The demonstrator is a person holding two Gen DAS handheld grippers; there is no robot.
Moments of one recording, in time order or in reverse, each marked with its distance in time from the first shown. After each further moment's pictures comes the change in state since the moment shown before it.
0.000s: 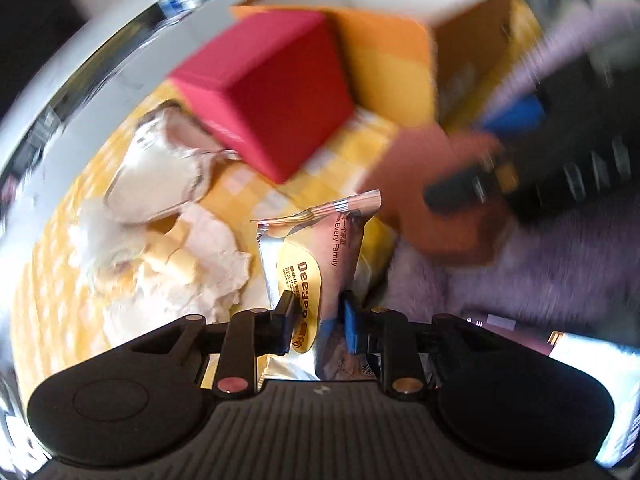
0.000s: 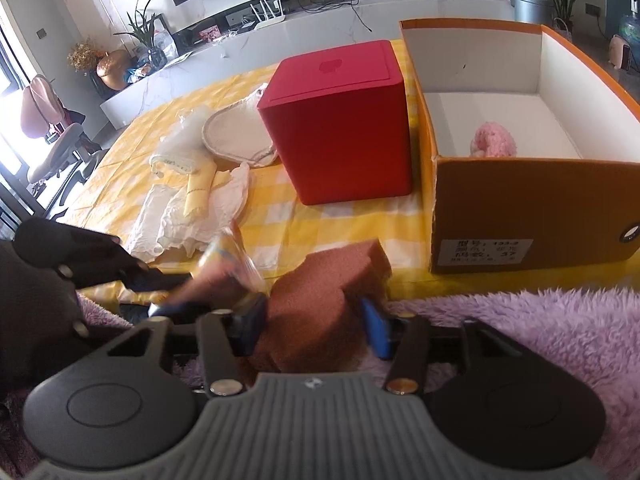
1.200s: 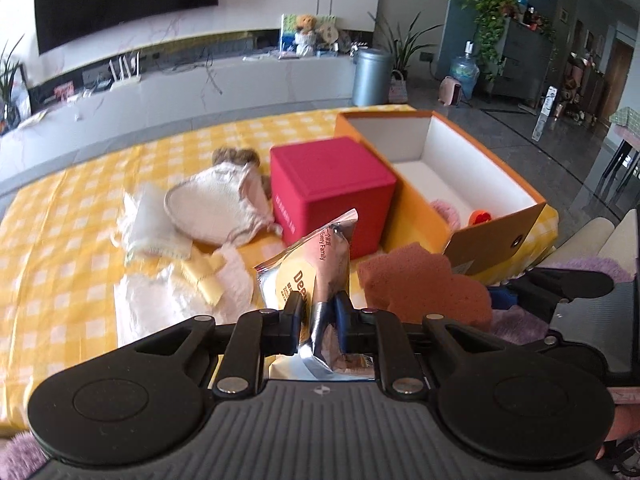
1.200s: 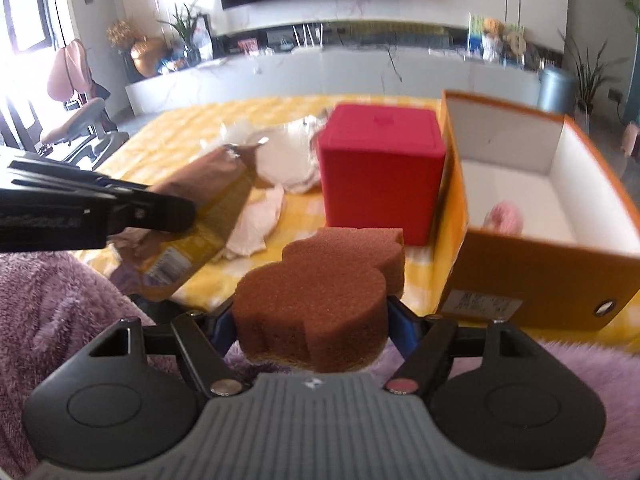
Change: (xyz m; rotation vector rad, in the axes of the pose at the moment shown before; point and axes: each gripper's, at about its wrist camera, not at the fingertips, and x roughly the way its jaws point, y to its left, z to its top) left arm -0.090 0.031 0.013 -0.468 -0.248 -0.043; right arm -0.034 0.039 -0.007 -0.224 -0.121 -0.048
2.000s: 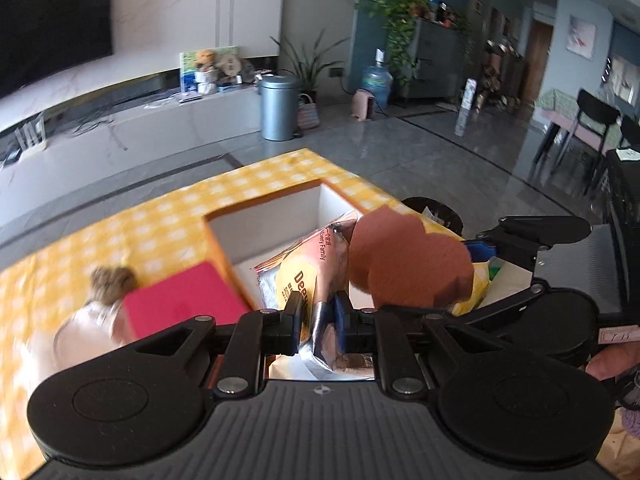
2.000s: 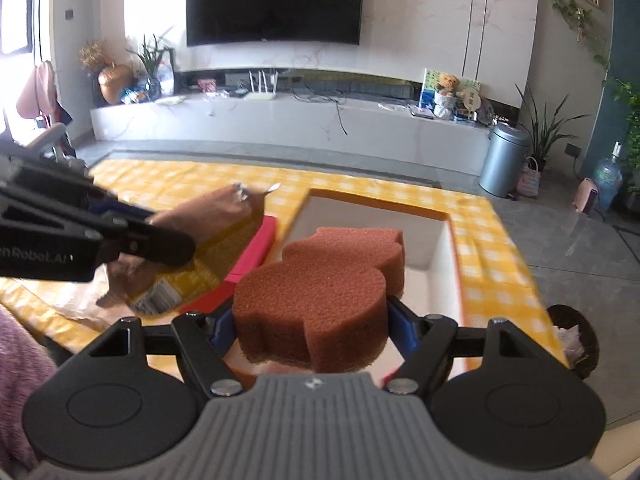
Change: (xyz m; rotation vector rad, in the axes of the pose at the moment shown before) left arm 0.070 -0.099 0.125 0.180 -0.045 -0.202; right arm -0.044 -0.138 0.085 -0.065 -0.097 -0.137
